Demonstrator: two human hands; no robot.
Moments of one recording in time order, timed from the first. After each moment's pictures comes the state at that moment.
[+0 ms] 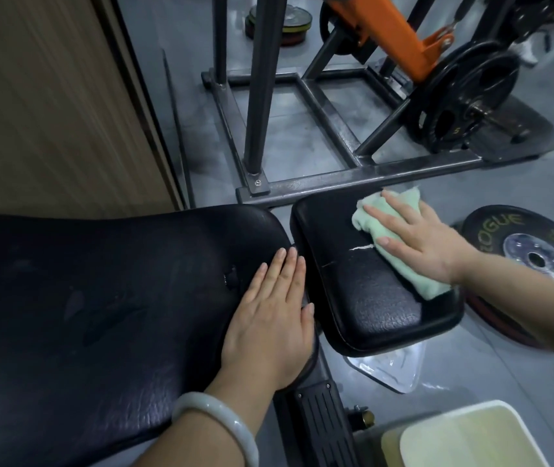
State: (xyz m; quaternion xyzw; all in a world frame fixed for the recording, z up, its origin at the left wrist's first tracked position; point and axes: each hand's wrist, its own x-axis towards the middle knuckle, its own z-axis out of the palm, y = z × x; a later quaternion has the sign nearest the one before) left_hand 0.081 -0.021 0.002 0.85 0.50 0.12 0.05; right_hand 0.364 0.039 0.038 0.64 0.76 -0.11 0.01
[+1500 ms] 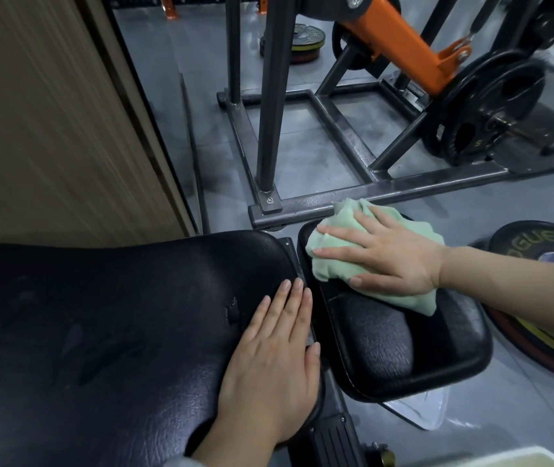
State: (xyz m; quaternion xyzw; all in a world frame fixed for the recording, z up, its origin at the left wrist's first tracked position) left_hand 0.080 -0.022 0.006 0.85 0.51 0.11 0.03; right_hand 0.324 0.095 0.048 0.38 0.92 -0.02 0.11
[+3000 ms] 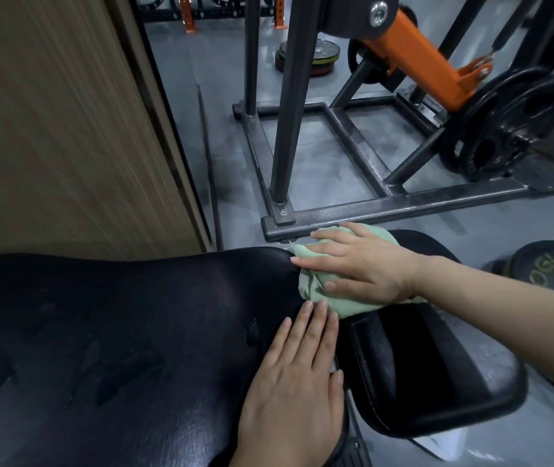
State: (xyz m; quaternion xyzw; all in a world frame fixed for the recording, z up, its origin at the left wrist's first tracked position) left_hand 0.081 -0.019 0.004 0.85 0.51 0.12 0.04; right_hand 0.274 0.124 0.043 0.35 0.93 -0.06 0.07
